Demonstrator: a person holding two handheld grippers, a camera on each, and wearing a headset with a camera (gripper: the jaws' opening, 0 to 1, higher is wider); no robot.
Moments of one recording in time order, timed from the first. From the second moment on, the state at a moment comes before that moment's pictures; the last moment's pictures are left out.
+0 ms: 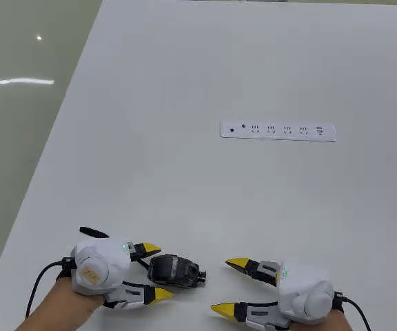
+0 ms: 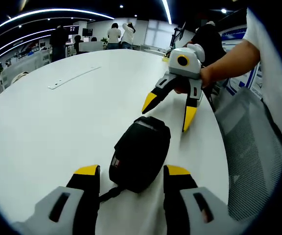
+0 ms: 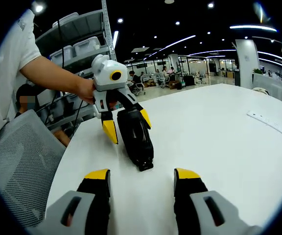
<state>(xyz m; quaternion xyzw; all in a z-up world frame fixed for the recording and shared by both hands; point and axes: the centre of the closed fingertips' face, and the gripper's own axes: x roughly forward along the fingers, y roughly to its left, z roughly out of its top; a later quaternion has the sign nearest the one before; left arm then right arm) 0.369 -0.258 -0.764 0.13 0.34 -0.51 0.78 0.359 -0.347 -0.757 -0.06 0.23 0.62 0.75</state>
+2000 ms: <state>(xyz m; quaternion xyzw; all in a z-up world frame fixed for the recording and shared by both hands) 0.371 -0.267 -0.771 0.12 0.34 -0.51 0.78 0.362 -0.332 -0.777 -0.10 0.19 0.65 0.72</state>
